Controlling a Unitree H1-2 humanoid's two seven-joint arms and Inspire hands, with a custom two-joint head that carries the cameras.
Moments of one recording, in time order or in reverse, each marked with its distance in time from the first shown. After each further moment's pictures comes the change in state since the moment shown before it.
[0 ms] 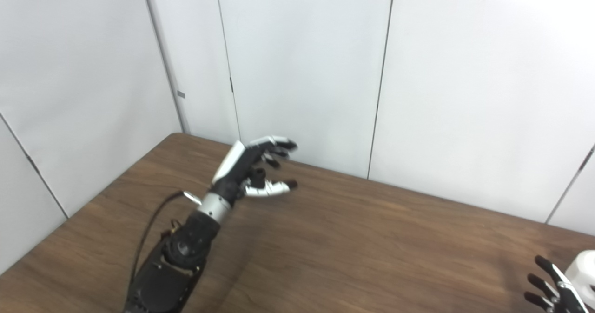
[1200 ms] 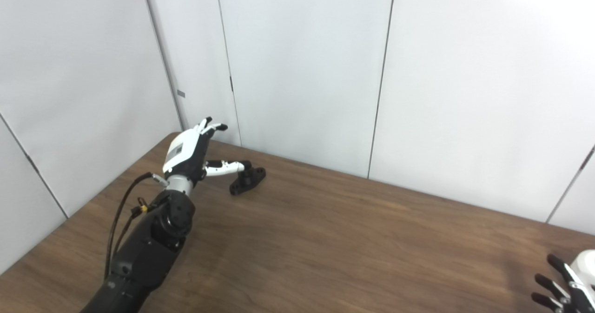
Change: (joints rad) left arm -0.045 0.121 -0.021 0.138 0.237 0.378 0.073; right arm 0.007 -0.003 -0.022 -0.030 0.004 0.018 0.012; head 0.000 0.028
